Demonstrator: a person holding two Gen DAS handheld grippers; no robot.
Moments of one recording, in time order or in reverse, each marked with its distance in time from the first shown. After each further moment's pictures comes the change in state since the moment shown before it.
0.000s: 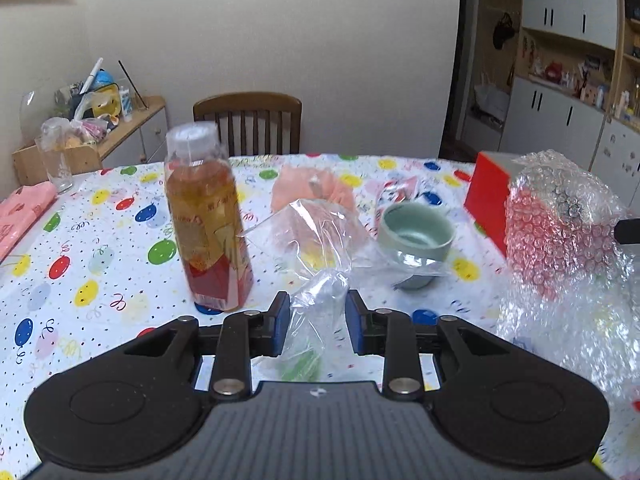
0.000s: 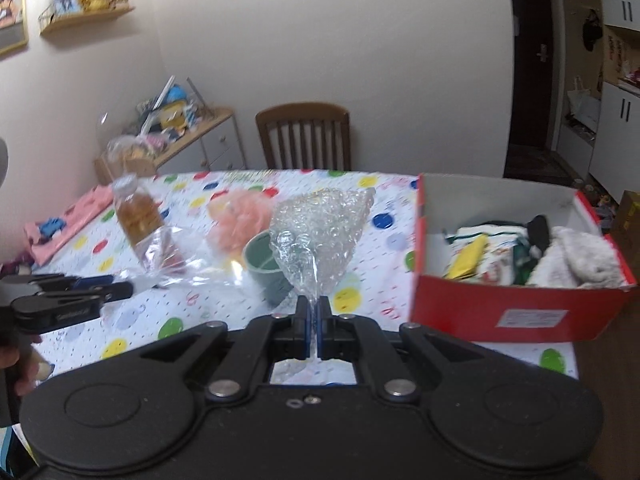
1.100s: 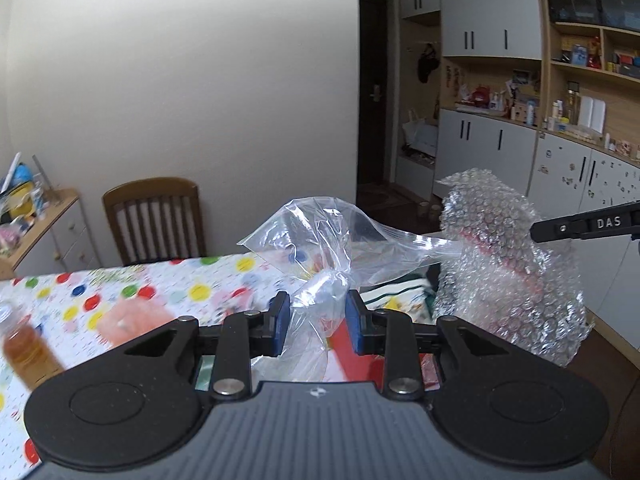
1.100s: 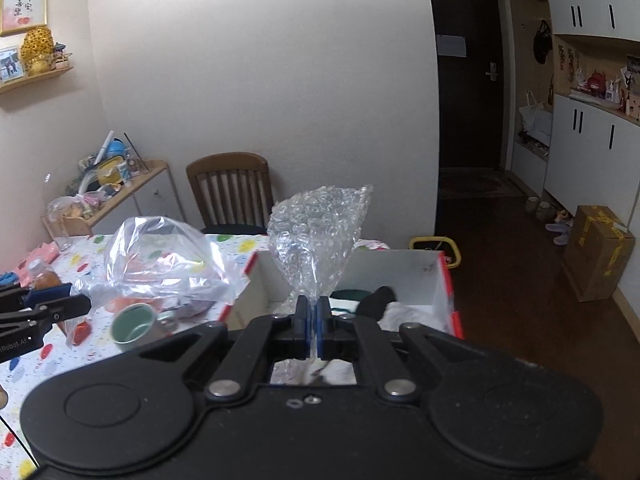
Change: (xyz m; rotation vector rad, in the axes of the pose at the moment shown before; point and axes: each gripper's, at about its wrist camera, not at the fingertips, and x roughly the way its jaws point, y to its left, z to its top) left arm 0.009 -0.210 0.092 0.129 -0.166 -0.136; right arm -0.037 -0.193 0.056 0.045 -0.093 -0.088
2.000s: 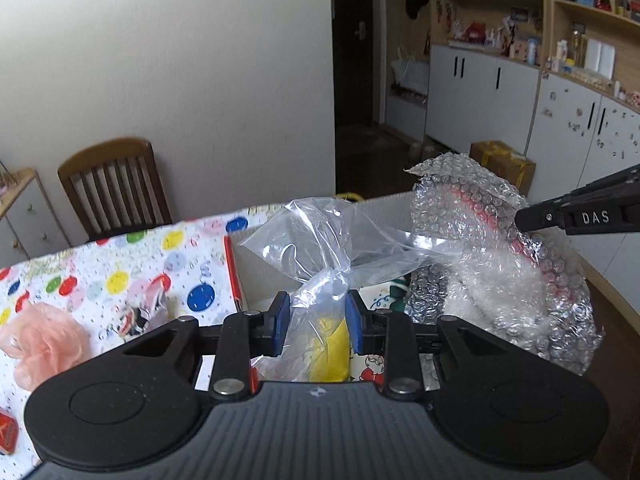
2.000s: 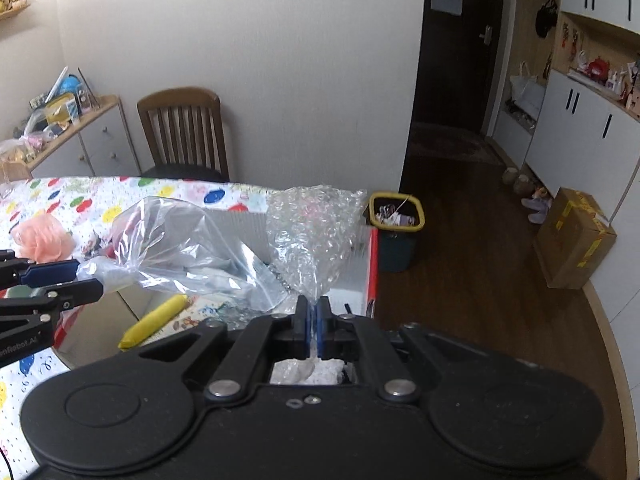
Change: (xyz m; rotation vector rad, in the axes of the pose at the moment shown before) left arm 0.149 -0.081 0.015 0.046 0.189 -0.012; right arm 0.107 -0.061 0.013 -0.077 0.195 -0.097
